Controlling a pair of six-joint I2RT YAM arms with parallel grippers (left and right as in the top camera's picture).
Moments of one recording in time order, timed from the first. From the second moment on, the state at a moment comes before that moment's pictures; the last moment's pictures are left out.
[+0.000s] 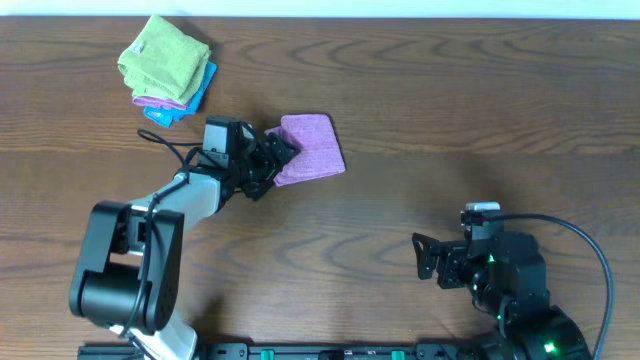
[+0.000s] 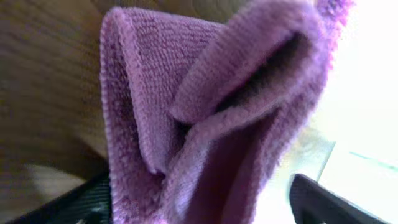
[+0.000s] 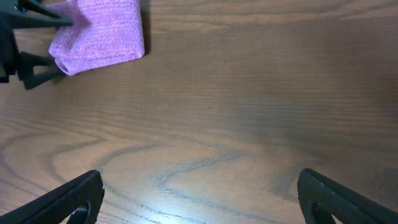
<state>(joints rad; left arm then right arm) -0.19 1.81 0.83 0.07 0.57 -1.00 0.28 0.50 0.52 -0.76 -0.08 0.31</state>
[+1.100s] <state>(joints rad) 0.00 1.88 1.59 -0.18 0.35 -0.85 0.28 0.50 0.51 -0.76 -0.08 0.31</state>
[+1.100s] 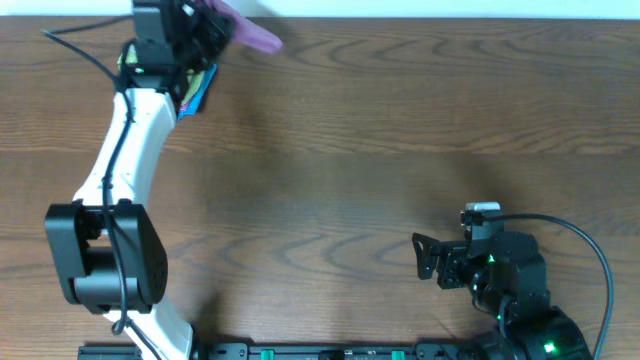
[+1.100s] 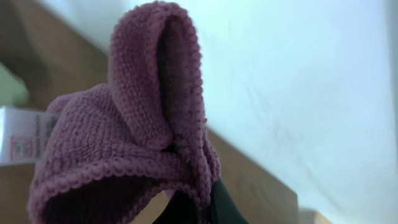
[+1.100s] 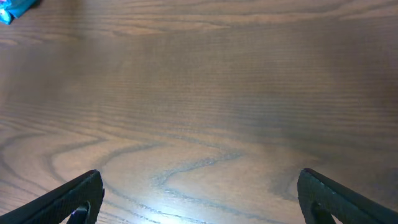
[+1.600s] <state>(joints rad) 0.13 1.88 1.65 -0.22 0.18 -0.65 0.28 0.50 0.51 -0.76 -0.08 0.31</state>
